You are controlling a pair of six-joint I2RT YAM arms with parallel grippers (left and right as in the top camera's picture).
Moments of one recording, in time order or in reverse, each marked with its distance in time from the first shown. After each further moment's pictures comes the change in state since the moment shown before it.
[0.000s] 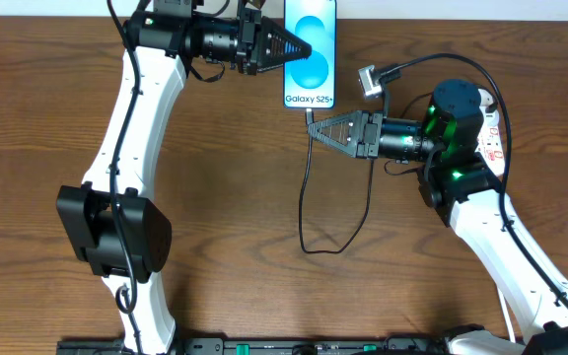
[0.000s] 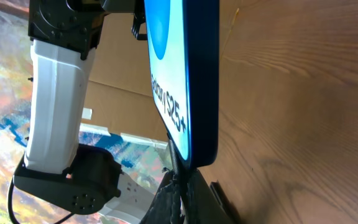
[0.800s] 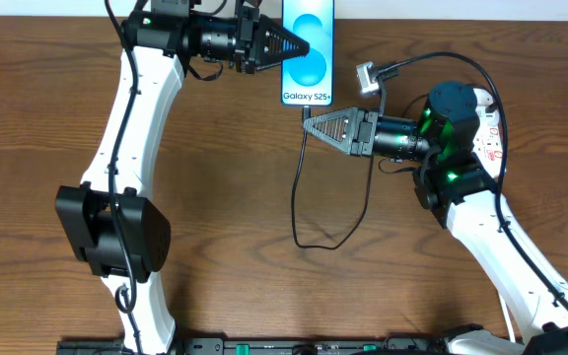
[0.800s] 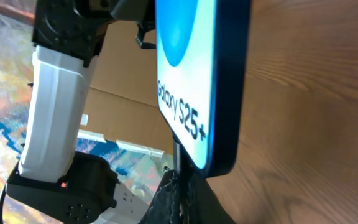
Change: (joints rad) left arm 0.006 0.000 0.000 0.008 -0.010 -0.025; right arm 0.026 0.000 -0.001 0.058 0.065 0.010
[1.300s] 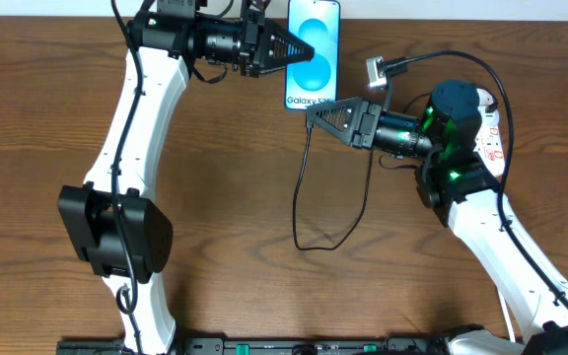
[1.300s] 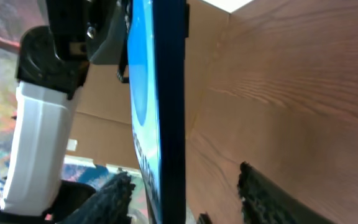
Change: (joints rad) left arm -0.011 0.000 0.000 -0.014 -0.009 0.000; right arm -0.011 0.002 0.002 -0.042 0.094 0.002
